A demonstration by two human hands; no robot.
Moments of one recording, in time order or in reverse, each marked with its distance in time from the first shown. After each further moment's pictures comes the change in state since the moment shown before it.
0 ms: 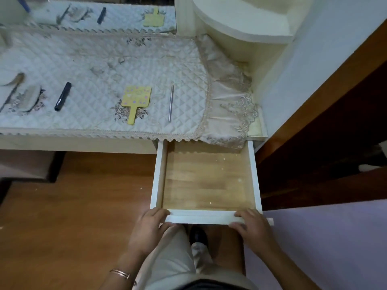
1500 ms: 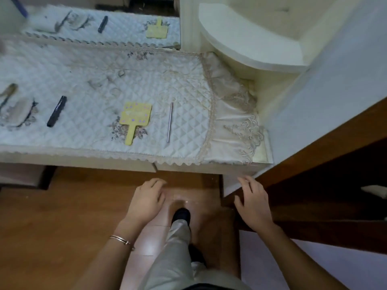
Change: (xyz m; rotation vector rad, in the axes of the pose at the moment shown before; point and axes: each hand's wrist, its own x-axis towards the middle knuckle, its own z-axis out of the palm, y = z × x) left_hand 0.116 0.003 -0.051 0.077 0.102 -0.035; right_hand 0.112 -0.034 -0.054 -0.158 0.221 -0.077
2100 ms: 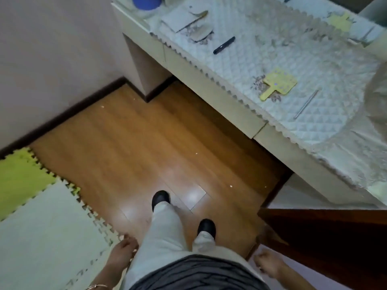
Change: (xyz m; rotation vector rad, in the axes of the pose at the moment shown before) left_hand -0.397 -0.055 0.105 -1.236 0.191 -1.572; right_hand -0.132 -0.014 0.095 -0.172 -1.018 0.187
